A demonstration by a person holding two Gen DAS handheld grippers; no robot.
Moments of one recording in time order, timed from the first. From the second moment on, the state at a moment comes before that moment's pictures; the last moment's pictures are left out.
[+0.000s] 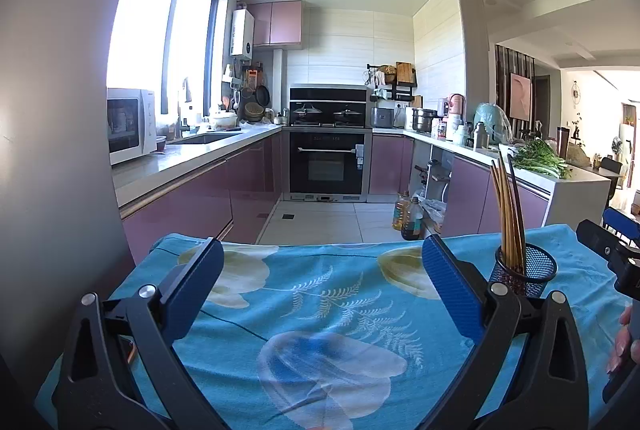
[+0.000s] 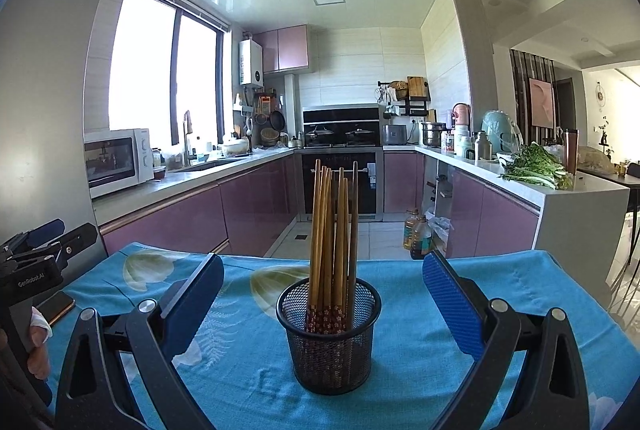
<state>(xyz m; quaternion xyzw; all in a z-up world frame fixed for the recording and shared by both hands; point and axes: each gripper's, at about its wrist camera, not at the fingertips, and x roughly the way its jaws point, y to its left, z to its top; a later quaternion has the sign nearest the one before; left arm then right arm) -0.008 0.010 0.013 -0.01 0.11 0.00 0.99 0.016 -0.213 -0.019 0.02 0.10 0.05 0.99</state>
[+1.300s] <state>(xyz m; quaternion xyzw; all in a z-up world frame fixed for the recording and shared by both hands) -0.007 0.003 0.012 0.00 0.11 0.00 0.99 0.020 -0.209 -0.020 0.01 0.11 0.05 0.99</state>
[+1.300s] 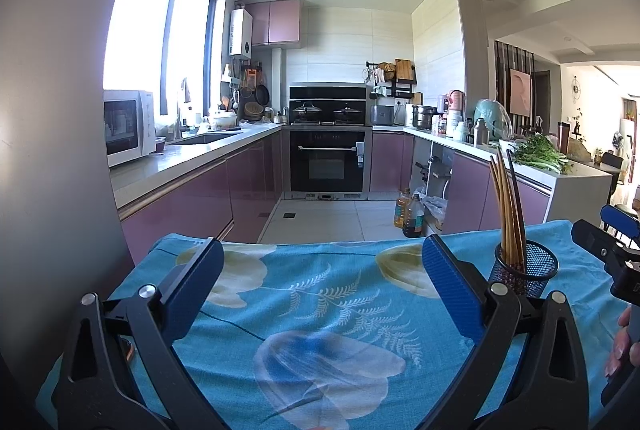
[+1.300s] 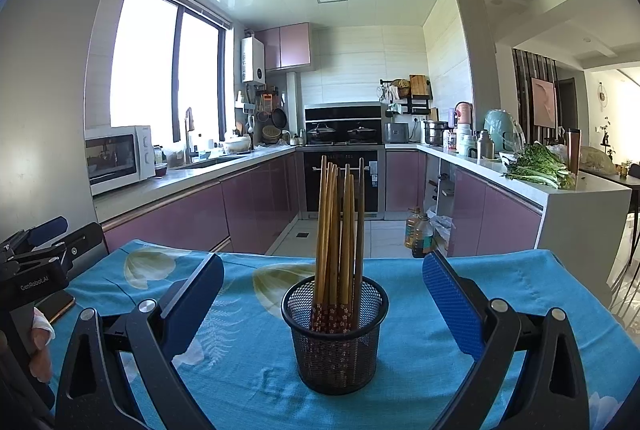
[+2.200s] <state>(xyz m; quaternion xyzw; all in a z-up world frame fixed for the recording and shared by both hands) -0.007 0.002 0.009 0.00 0.11 0.01 0.99 0.017 -0.206 -0.020 0.01 0.11 0.05 0.99</state>
